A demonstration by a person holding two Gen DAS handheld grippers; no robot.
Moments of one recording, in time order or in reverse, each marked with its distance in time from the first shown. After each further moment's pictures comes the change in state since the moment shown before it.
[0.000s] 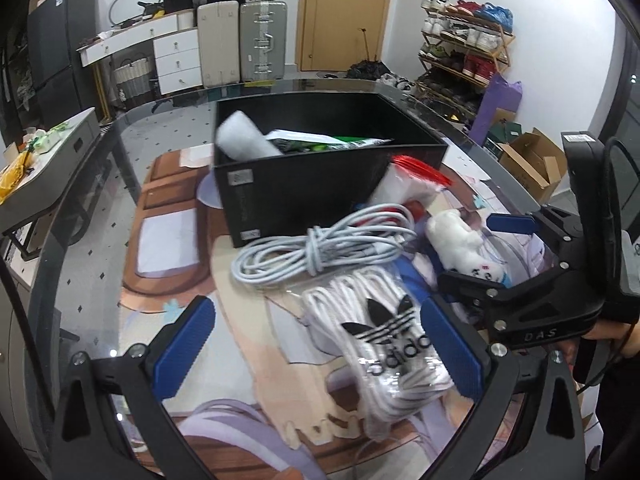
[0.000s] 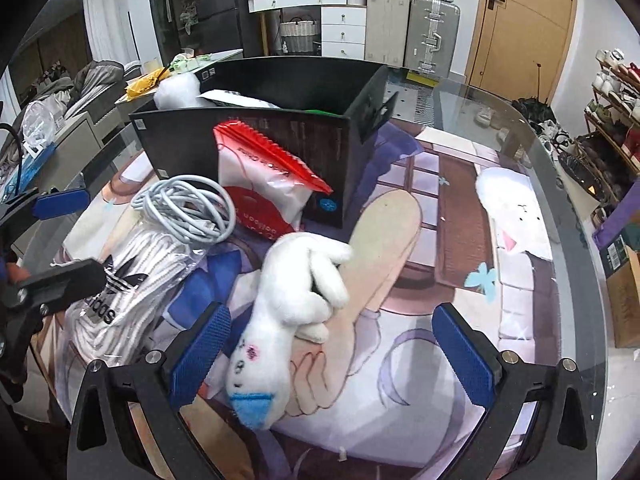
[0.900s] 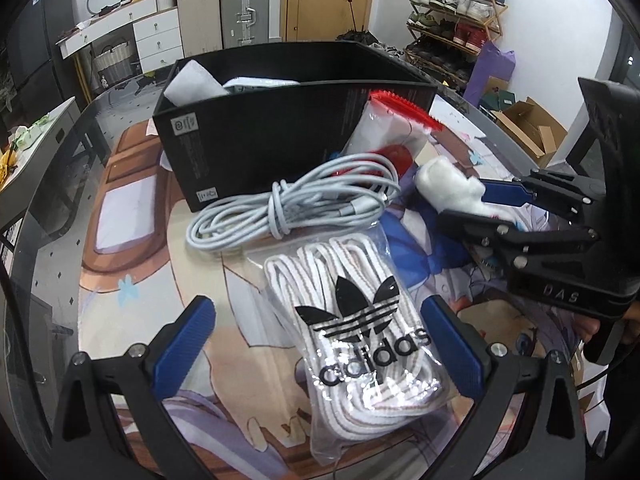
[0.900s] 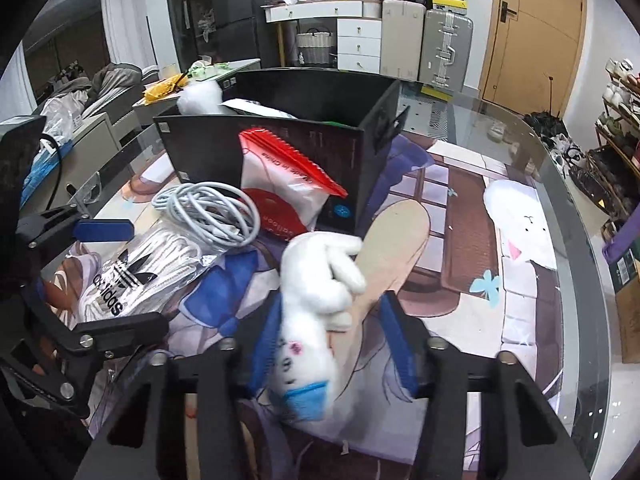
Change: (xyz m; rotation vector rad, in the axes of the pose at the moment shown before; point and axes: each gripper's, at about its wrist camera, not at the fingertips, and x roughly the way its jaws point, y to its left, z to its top) left arm 0.028 -0.013 -0.012 0.045 0.103 -0.017; right arm -0.008 0.005 -0.005 -0.046 -0.059 0.066
